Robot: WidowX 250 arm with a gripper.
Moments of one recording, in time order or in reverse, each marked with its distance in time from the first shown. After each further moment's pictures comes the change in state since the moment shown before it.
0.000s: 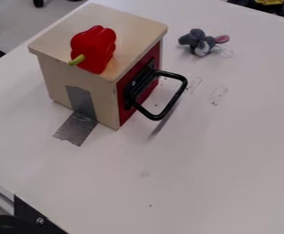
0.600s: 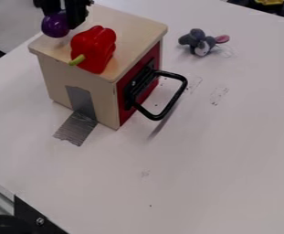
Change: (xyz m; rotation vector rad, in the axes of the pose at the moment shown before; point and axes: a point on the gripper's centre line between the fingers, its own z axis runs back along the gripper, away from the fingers) arm -0.014 0.028 -0.057 0.079 0.086 -0.010
